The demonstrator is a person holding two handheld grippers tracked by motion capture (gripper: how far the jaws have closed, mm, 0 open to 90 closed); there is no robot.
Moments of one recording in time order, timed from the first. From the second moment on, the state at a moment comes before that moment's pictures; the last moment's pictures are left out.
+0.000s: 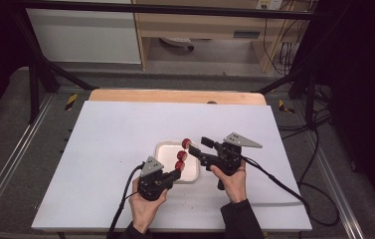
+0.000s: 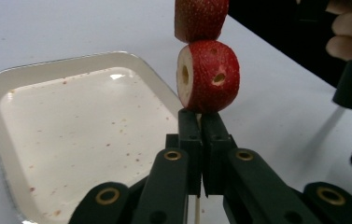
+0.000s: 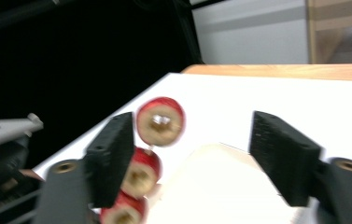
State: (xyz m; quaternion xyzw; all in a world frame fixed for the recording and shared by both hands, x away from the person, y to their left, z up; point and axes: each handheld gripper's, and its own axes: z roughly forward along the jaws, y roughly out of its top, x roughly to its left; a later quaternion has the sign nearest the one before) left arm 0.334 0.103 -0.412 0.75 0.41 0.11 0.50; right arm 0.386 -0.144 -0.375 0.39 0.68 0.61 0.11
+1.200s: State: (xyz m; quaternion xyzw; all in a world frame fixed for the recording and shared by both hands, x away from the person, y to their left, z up) left arm 0.368 0.130 -0.378 0.81 0.39 0.14 0.41; right arm 0.370 -0.231 -0.434 0.38 0.82 0.41 0.13
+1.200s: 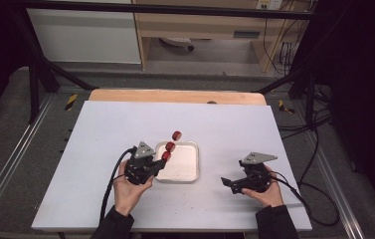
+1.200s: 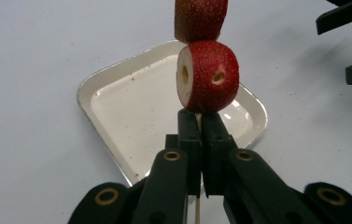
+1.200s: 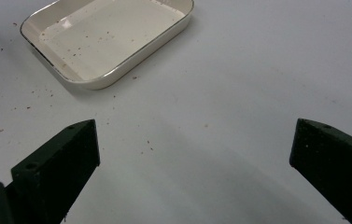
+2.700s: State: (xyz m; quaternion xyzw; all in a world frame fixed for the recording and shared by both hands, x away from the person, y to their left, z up) left arm 0.412 0.087 -0.426 0.86 0.43 0.10 0.24; right arm 0.361 -0.245 -0.445 0.39 0.82 0.40 0.13
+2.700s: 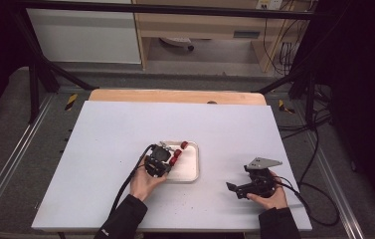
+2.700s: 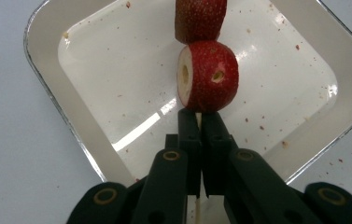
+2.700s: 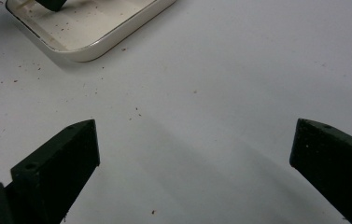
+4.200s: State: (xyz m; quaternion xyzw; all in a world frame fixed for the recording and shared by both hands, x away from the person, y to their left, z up) left arm 0.359 0.207 -0.413 0.84 0.38 0.15 0.36; right arm 0.360 -0.247 -0.441 0.40 0.81 0.41 0.13
